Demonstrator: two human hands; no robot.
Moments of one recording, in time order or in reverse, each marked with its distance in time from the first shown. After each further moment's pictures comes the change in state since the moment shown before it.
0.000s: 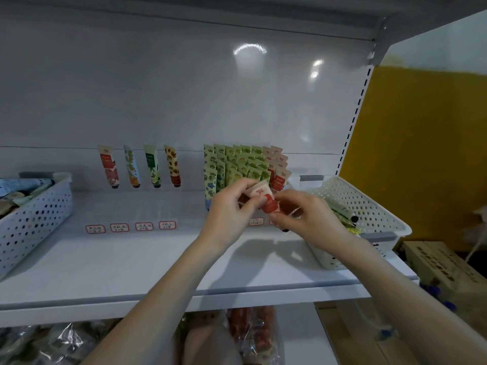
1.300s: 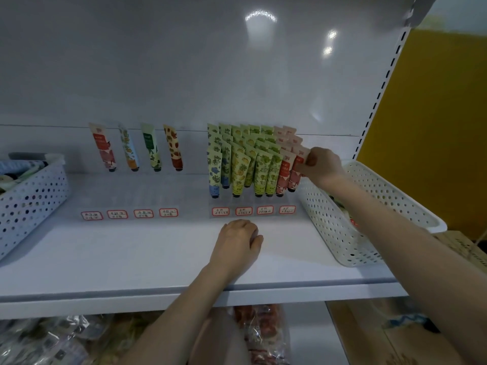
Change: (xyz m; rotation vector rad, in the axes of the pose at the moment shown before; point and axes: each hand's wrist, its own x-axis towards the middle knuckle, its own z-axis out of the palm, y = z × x) left_hand -0.042 -0.120 0.042 0.613 -0.220 -0.082; right_hand 0.095 0.076 0.009 -0.125 0.084 0.494
